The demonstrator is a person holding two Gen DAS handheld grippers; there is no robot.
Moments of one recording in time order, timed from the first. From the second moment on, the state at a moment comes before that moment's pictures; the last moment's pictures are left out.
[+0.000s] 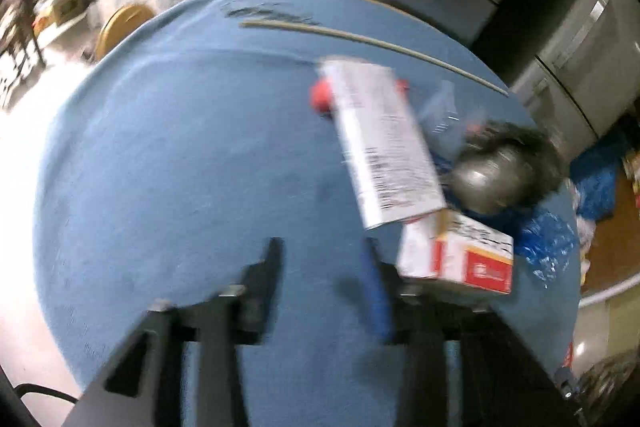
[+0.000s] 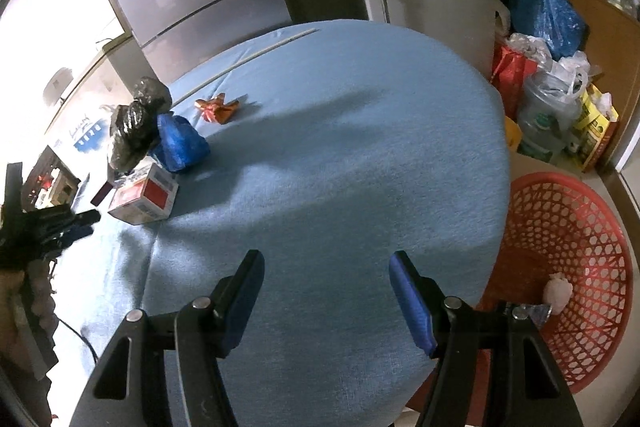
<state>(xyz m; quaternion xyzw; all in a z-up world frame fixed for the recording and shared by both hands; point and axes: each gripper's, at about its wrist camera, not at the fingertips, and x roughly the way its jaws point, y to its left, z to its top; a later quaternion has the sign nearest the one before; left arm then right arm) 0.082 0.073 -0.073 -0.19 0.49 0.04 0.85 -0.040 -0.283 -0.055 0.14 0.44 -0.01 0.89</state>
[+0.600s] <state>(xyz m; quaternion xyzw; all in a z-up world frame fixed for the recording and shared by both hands) 0.143 0.029 -0.064 -0.09 0.47 0.02 0.88 -0.047 -0.281 -0.054 0.14 0.44 -0.01 0.89</state>
